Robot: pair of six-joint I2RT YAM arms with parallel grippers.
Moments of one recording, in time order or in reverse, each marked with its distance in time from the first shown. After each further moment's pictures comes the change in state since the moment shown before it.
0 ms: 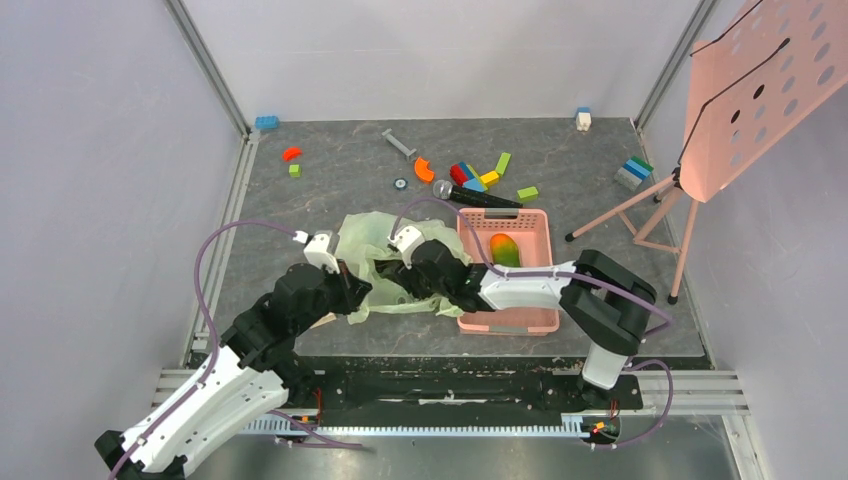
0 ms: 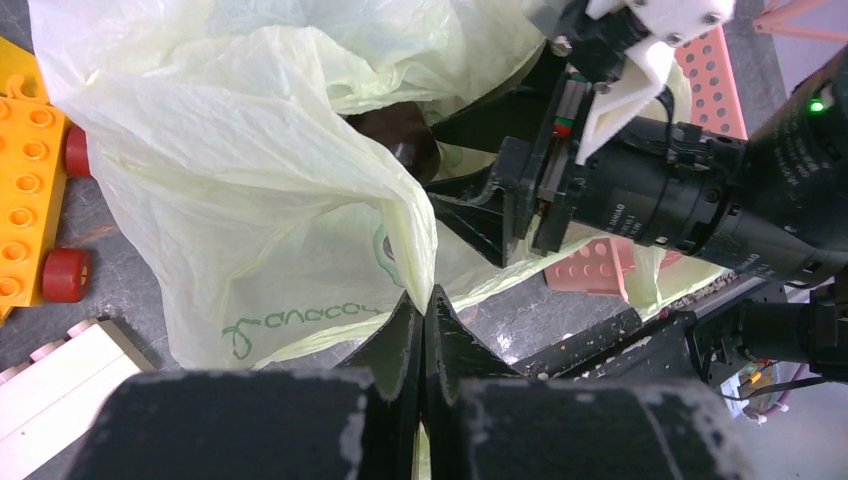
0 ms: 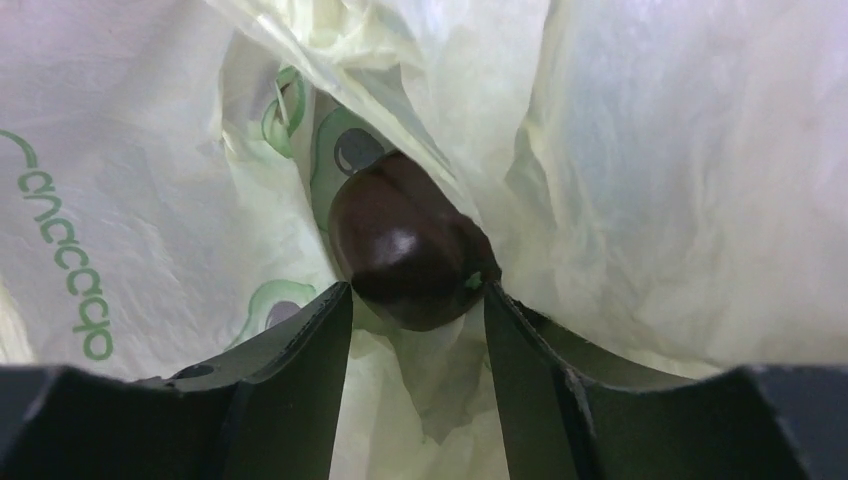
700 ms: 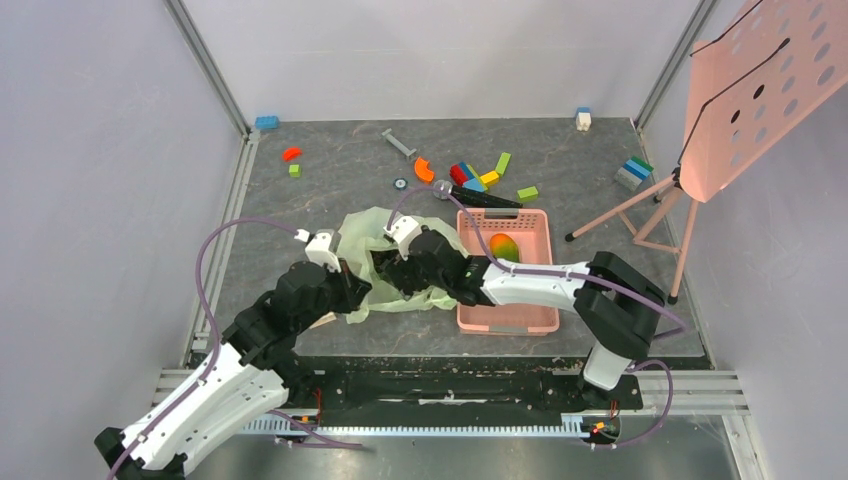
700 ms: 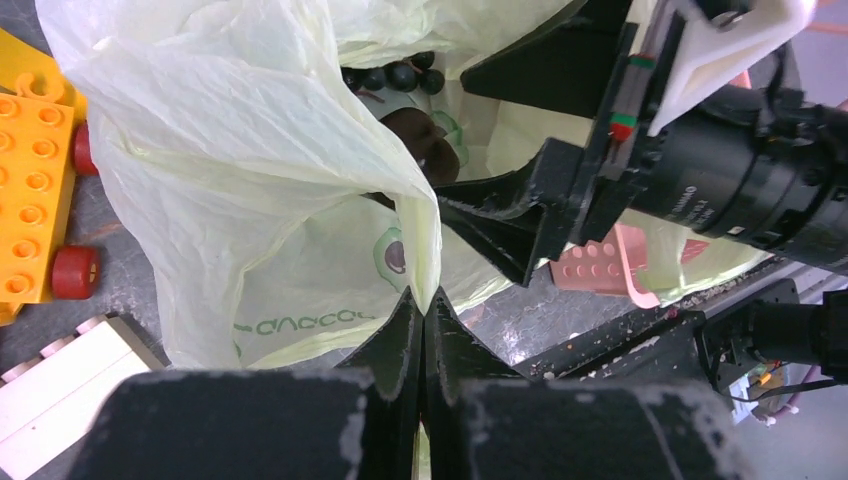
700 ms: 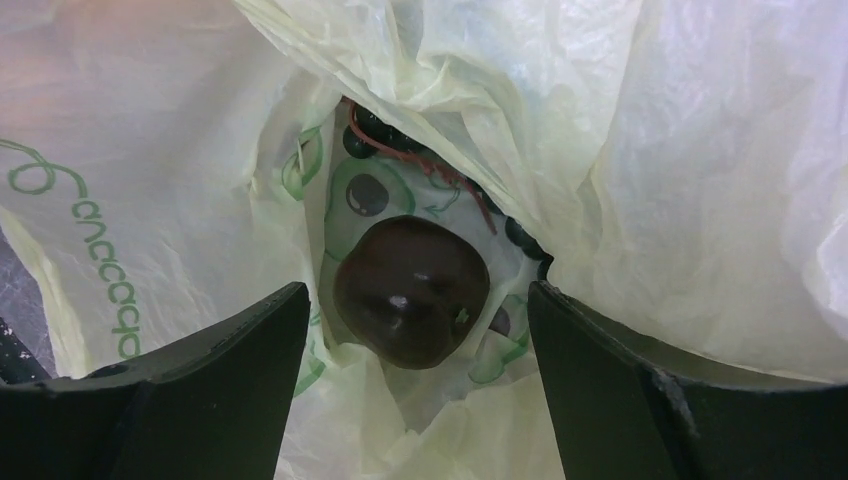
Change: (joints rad) left arm 0.000 0.024 0.016 -0.014 -0.014 0.010; right arm 0.000 -0.064 0.064 -0.071 0.005 -0.024
